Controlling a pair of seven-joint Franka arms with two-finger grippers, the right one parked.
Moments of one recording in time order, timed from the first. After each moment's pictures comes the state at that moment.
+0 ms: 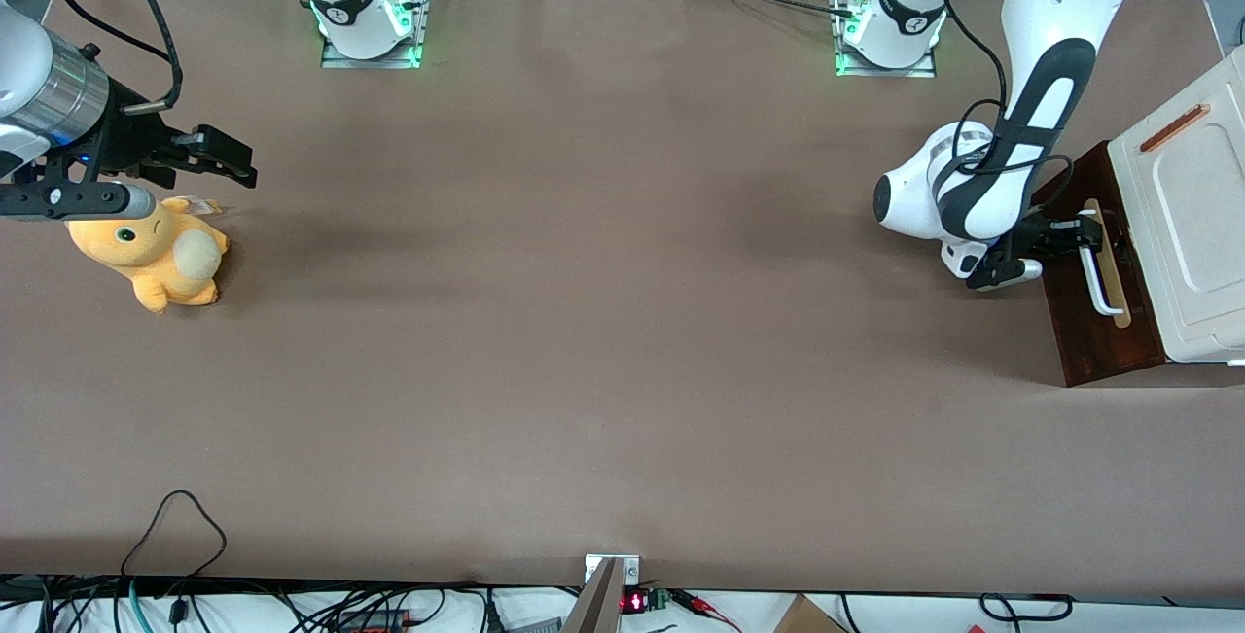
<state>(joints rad) 0.01 0.43 -0.13 -2.30 1.53 1.68 -1.05</state>
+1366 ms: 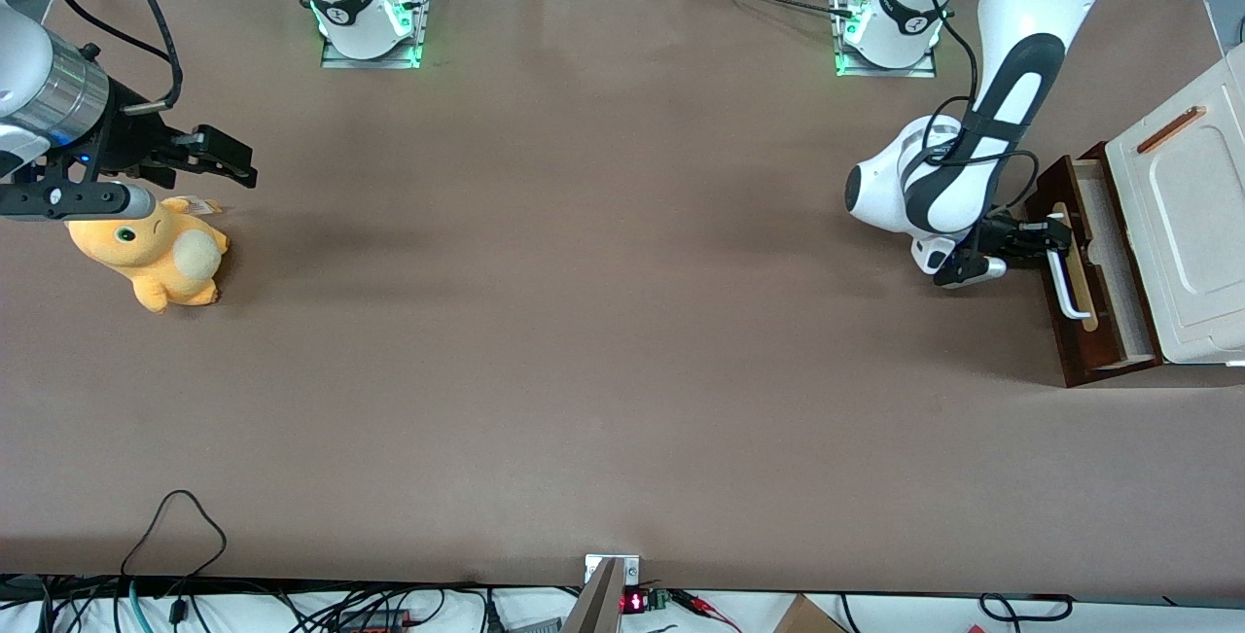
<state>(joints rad) -0.02 0.42 -0.21 -2.31 1.51 1.66 -1.05</state>
